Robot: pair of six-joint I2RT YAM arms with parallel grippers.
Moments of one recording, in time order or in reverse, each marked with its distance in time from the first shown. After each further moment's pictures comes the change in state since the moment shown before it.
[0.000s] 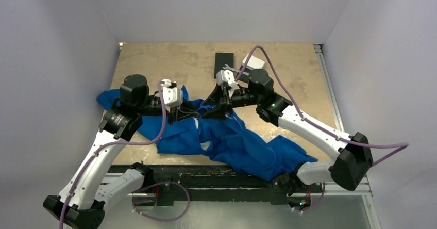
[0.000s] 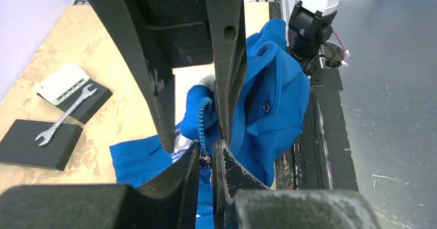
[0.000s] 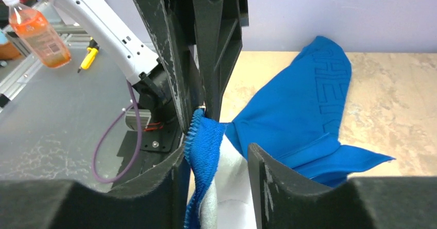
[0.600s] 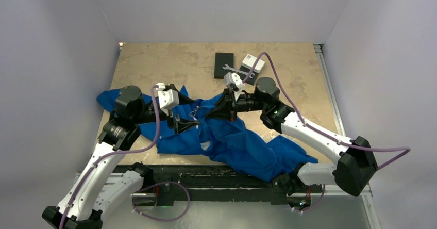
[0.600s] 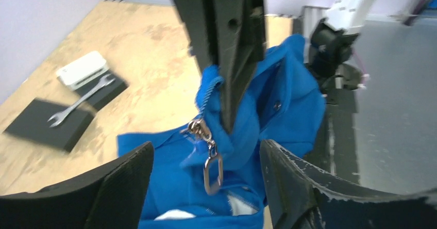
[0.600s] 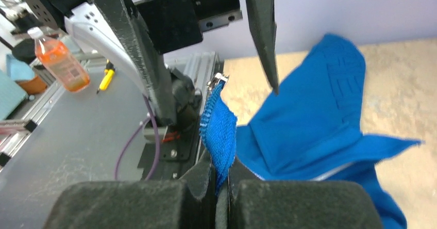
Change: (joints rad) left arm 0.000 -0.127 -0.151 0.217 -0.074 -0.213; right arm -0.015 -0.057 -0.208 0.317 -0.005 0.266
